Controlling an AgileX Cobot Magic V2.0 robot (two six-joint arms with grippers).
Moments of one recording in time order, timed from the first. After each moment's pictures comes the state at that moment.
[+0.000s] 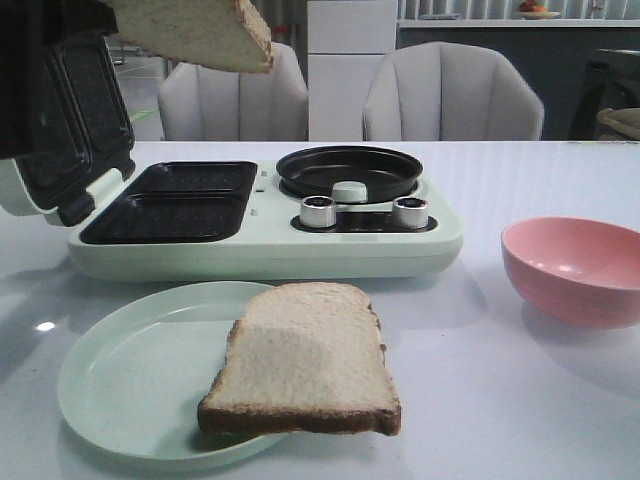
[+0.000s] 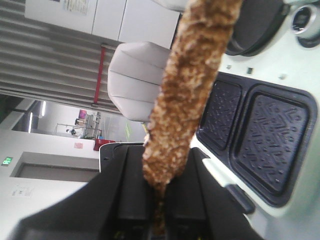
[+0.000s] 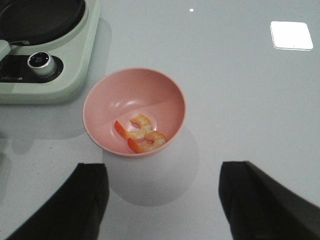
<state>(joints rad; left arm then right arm) -1.04 1.25 -0.68 1.75 0.91 -0.83 0.01 0.70 -0.60 0.05 0.59 0.02</state>
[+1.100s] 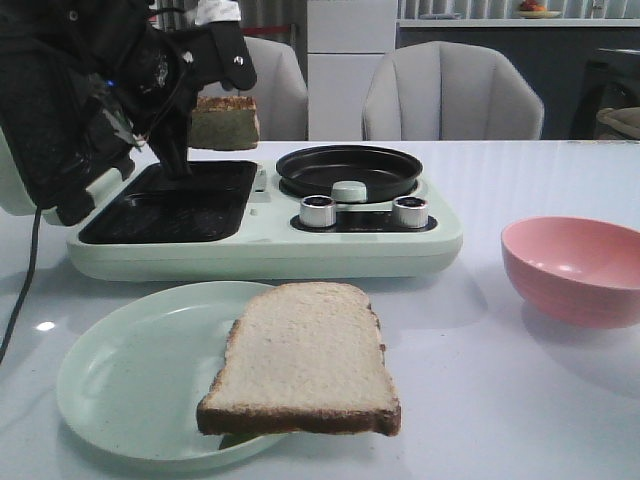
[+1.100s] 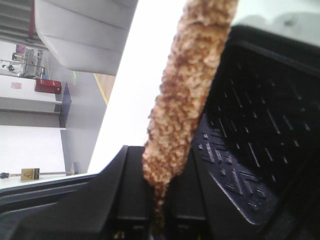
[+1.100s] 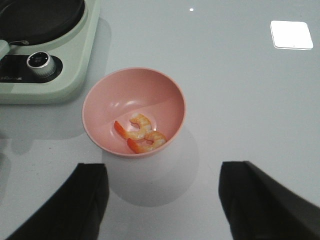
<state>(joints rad) -0.45 2.04 -1.39 1.80 0.49 -0.83 0.01 0.70 -0.60 0.05 0.59 0.02</state>
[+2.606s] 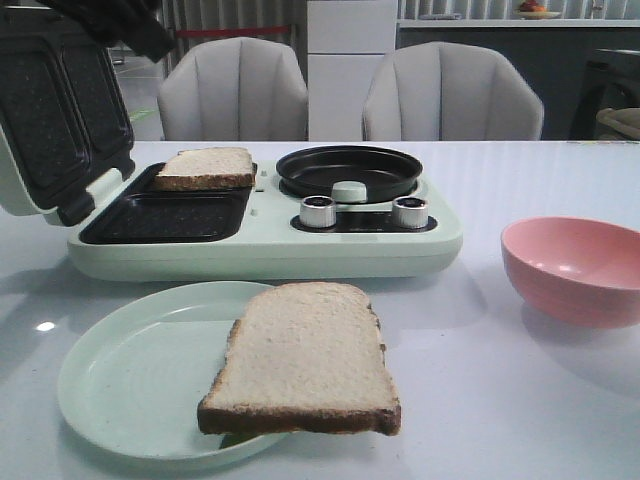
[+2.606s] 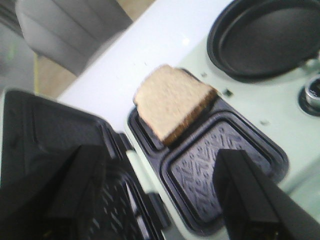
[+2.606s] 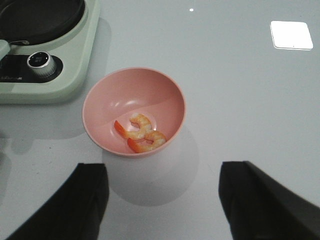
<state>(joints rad) -0.69 1.35 -1.03 0.99 0.59 -0.58 0.01 0.70 -0.60 0.05 0.59 0.02</state>
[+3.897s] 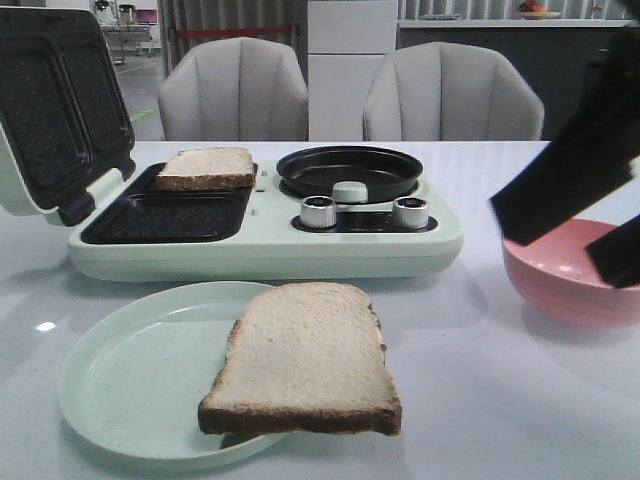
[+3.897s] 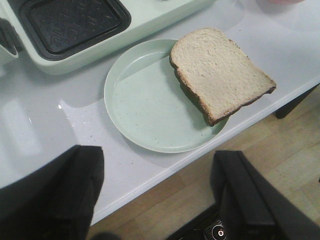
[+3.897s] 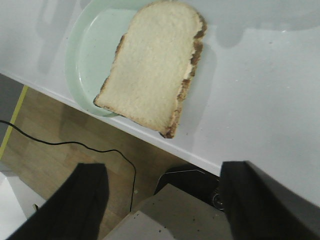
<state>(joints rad) -0.70 0.69 -0.68 0.08 0.82 -0.18 0.35 1.06 -0.61 0.73 0.64 -0.28</state>
